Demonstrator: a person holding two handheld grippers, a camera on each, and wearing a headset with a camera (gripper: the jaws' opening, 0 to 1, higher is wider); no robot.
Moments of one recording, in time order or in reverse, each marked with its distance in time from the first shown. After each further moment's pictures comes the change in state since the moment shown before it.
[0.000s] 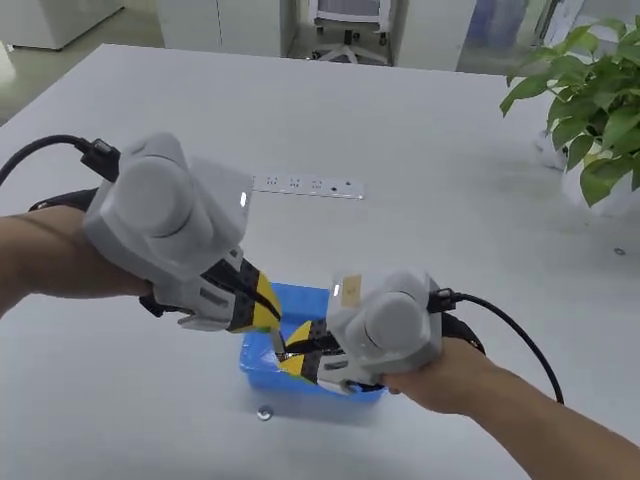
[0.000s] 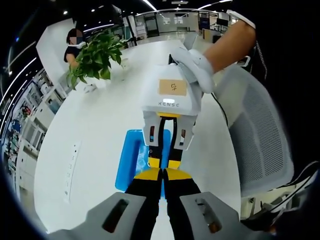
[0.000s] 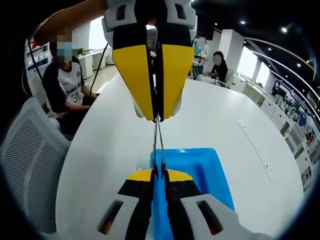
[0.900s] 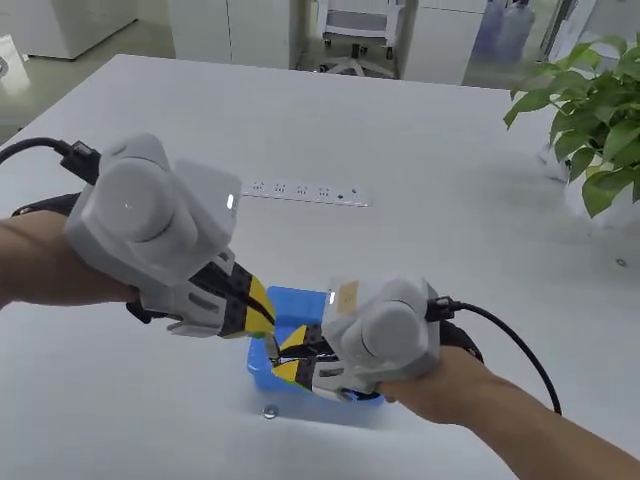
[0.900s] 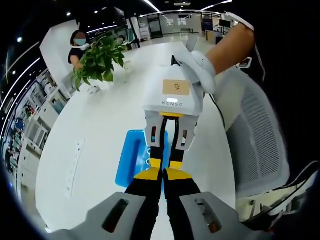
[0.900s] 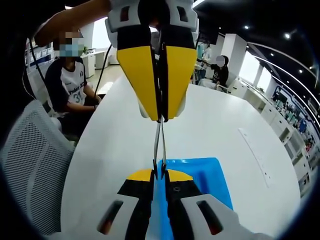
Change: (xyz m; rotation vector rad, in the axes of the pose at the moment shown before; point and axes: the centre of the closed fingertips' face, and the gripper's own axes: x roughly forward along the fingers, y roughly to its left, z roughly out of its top) left arm -0.018 -0.012 0.003 -0.008 -0.015 0.036; right arm -0.003 0.015 0.018 -0.039 -0.015 0.001
